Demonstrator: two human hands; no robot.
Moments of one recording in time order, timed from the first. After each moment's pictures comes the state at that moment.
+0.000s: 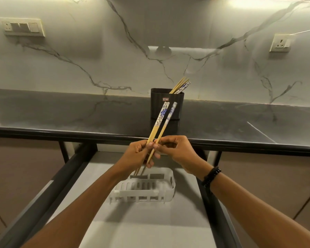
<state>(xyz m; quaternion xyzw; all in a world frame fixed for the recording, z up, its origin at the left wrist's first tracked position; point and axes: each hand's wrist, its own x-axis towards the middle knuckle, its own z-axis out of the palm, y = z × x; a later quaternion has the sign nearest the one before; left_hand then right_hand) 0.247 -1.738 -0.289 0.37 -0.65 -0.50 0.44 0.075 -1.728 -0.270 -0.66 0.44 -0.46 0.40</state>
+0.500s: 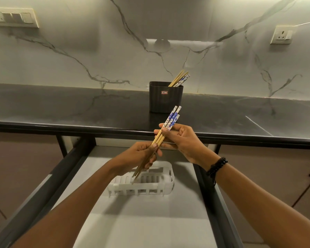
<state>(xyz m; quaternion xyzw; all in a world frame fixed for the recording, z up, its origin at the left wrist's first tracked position) 0.250 -1.738 -0.294 0.38 -0.67 -0.57 0.29 0.064 -1.730 -0.258 -0.56 0.39 -0.49 0.54</state>
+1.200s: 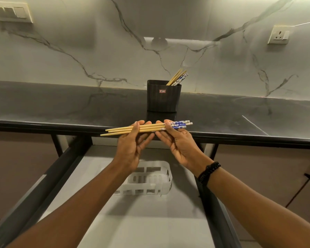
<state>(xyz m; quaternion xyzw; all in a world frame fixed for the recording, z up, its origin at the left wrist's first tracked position) 0.229 -1.730 -0.280 0.25 -0.31 -0.65 0.65 0.075 -1.728 -0.266 -0.32 0.26 -0.61 0.68</state>
